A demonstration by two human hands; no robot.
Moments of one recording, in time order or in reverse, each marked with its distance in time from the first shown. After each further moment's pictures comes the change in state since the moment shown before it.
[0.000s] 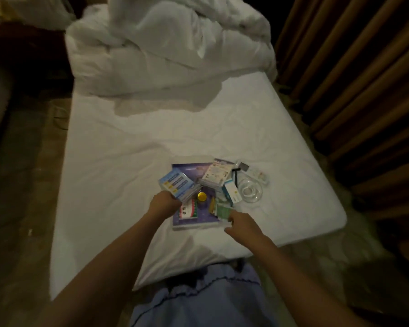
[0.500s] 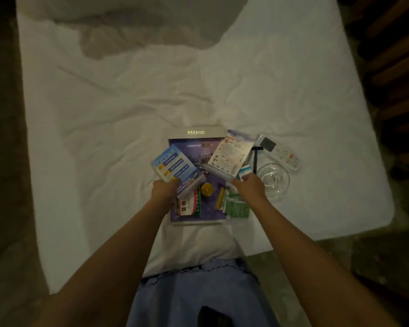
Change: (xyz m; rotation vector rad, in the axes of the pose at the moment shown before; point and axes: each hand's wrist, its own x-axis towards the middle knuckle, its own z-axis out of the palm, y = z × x) left_hand 0.161 0.011 0.048 -0.778 -0.013 -0.624; right_hand 0.209 0.001 -0.016 0.532 0.023 0.352
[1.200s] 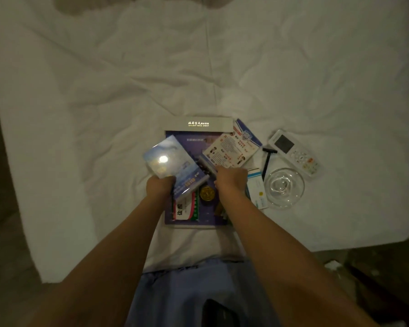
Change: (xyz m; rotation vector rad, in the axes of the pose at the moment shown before) left_hand 0.075 0.002 0.025 -0.120 0.104 -0.107; right_hand 0.073 -0.033 0.082 0.386 0.172 0.410
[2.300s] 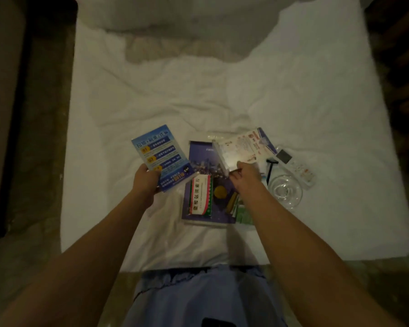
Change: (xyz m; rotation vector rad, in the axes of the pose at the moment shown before) left_hand -0.085 0.005 -0.101 -0.155 -0.046 0.348; right_hand -0.067 -0.016 -0.054 0.619 -0.399 0.038
